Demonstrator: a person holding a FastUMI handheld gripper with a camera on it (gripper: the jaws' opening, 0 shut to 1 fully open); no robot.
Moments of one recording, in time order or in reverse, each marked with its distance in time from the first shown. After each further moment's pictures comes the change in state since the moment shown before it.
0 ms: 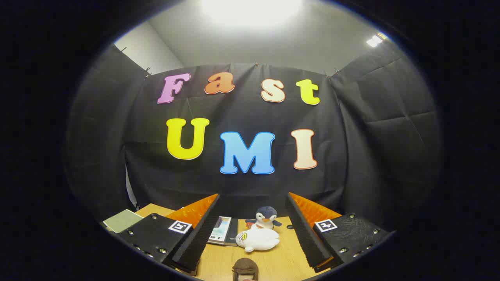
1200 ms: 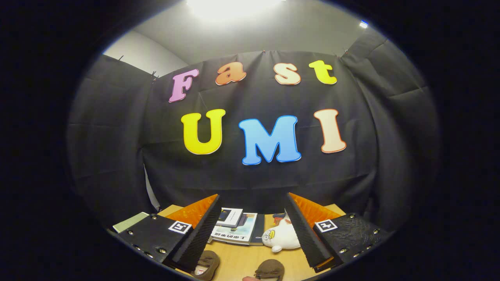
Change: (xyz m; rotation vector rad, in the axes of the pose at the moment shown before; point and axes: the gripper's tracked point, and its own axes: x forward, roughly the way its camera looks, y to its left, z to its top) arm 0.052 0.058 -0.072 0.126 0.101 0.200
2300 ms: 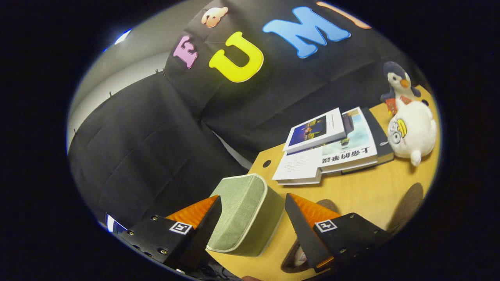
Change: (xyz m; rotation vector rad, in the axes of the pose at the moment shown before) arm 0.030 0.199 -0.191 0.583 0.543 0.602
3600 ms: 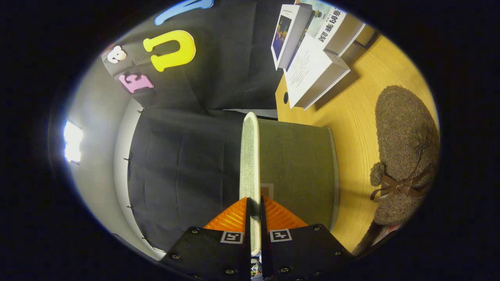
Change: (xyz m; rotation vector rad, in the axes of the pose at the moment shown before) arm 0.070 0.016 -0.078 0.563 0.303 0.335
